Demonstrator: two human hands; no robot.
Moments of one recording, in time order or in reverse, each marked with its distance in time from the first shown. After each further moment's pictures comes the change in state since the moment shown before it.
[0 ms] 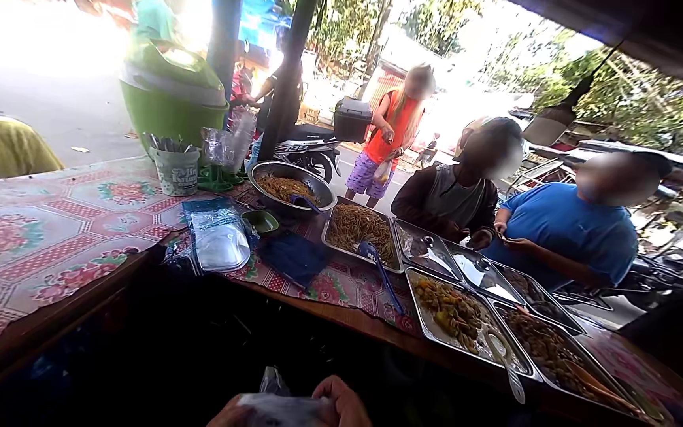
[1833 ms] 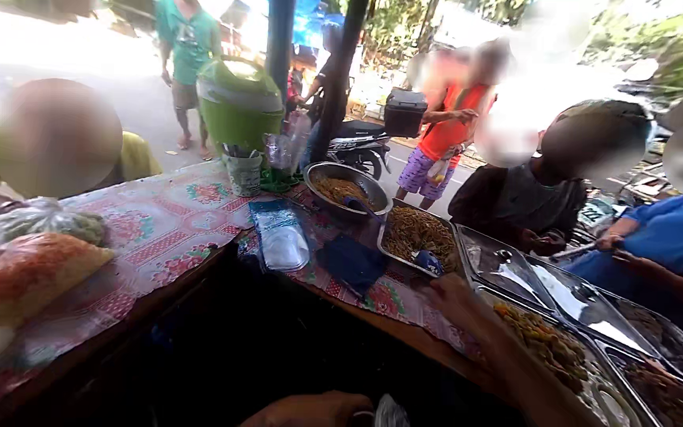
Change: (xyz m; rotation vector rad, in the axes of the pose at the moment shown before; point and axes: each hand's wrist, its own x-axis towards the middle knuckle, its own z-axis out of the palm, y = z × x) left_hand 0.063 0.048 0.029 1.033 -1.024 0.042; right_hand 0.164 -0.086 -0.148 -1.037 0.061 0.010
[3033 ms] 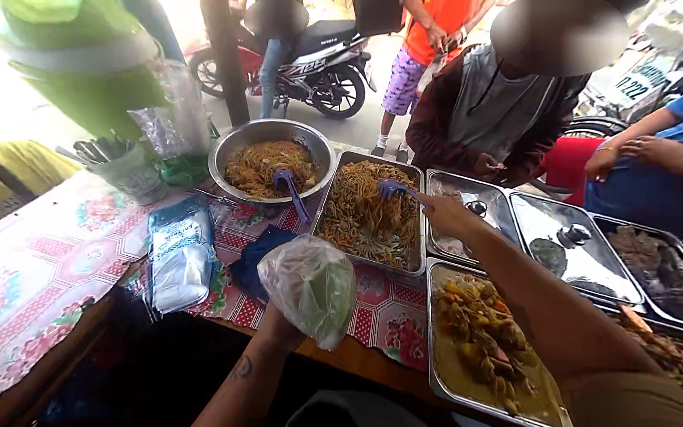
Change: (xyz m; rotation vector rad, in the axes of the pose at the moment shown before) left_hand 0.194 0.058 -0.094 -1.060 1.000 0.195; right_hand 0.190 0.163 -0.109 0.068 -0.182 0.178
